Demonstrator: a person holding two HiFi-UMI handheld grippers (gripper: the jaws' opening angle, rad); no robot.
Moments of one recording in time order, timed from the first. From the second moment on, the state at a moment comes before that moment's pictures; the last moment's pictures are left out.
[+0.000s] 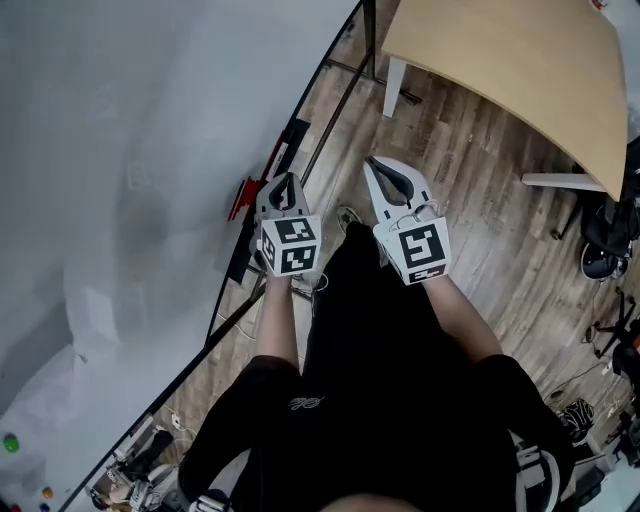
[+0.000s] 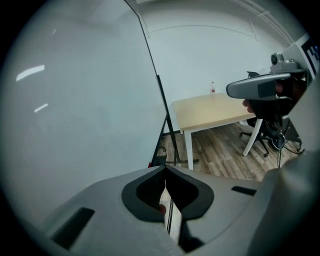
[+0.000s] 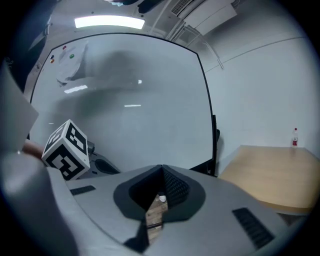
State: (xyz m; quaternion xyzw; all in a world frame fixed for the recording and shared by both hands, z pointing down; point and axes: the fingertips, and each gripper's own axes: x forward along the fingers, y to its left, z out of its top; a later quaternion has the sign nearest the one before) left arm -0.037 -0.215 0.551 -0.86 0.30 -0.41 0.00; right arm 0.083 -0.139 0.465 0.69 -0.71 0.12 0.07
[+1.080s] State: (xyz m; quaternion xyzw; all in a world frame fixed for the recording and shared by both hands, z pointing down) left arm -0.052 -0.273 0.647 -0.75 0.29 -0.59 0.04; right arm 0.097 -0.173 0.555 0.62 -0.75 0.21 0.07
